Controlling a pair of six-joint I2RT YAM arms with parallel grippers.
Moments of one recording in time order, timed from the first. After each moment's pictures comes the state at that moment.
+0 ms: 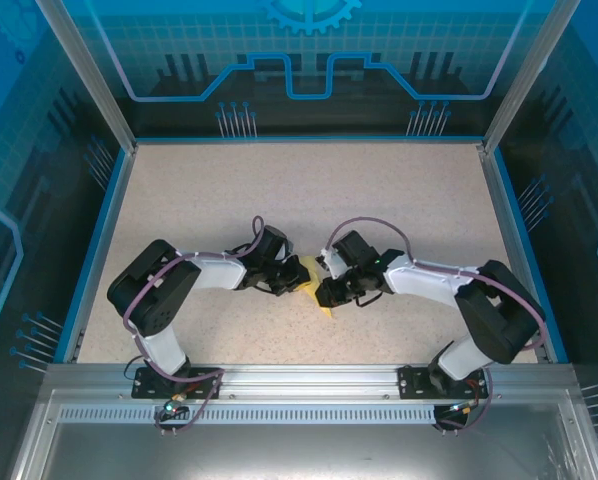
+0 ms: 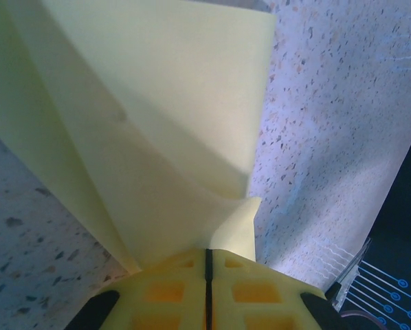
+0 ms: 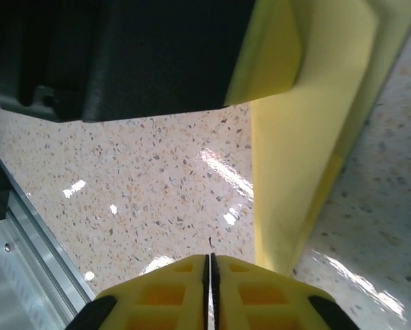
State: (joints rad) left arm -0.60 1.75 0.75 0.10 0.49 -1.10; right arm 0.71 1.55 0.78 -0.35 -0.47 0.39
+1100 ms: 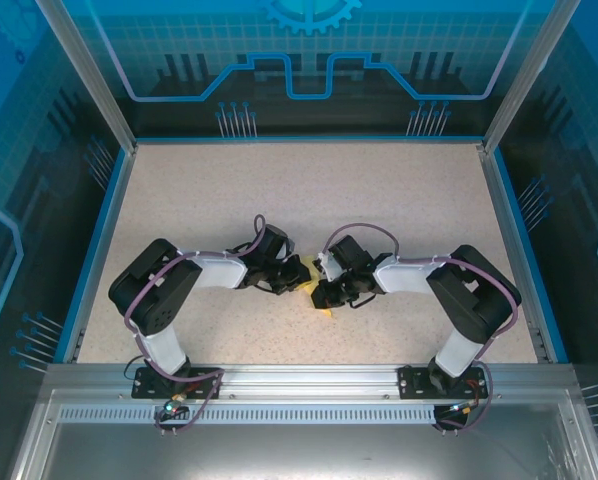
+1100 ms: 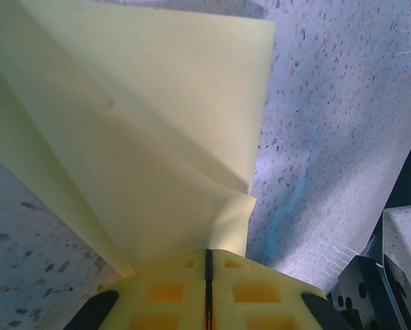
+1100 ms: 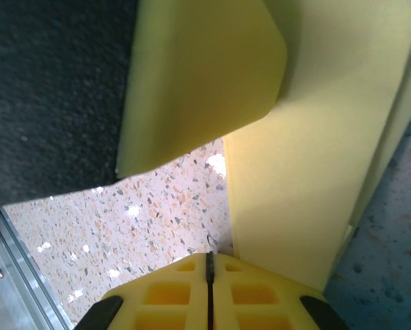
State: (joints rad) left arm -0.60 1.76 0.76 0.09 0.49 -1.08; right arm 0.69 1.69 0.74 -0.17 -0.53 0.45
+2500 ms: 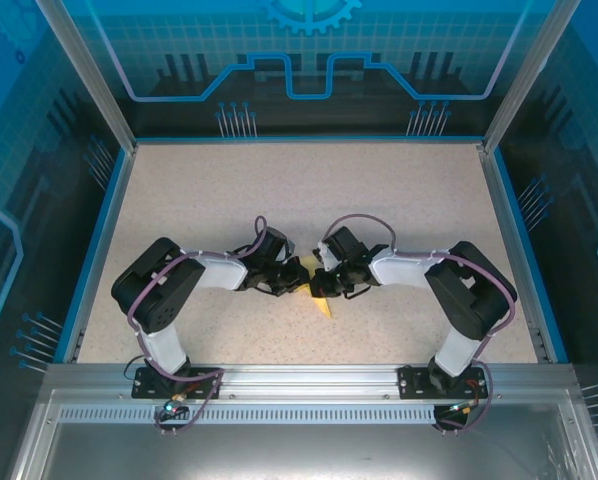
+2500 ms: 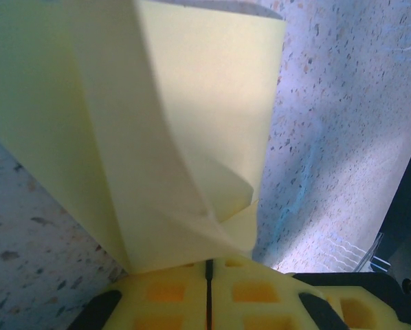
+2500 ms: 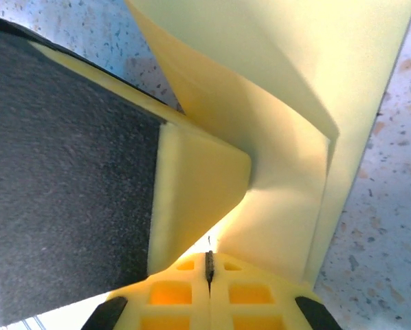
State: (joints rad) left arm -0.60 1.78 0.74 0.14 0.49 -1.06; right arm 0.69 1.72 0.84 -0.23 -0.44 0.53
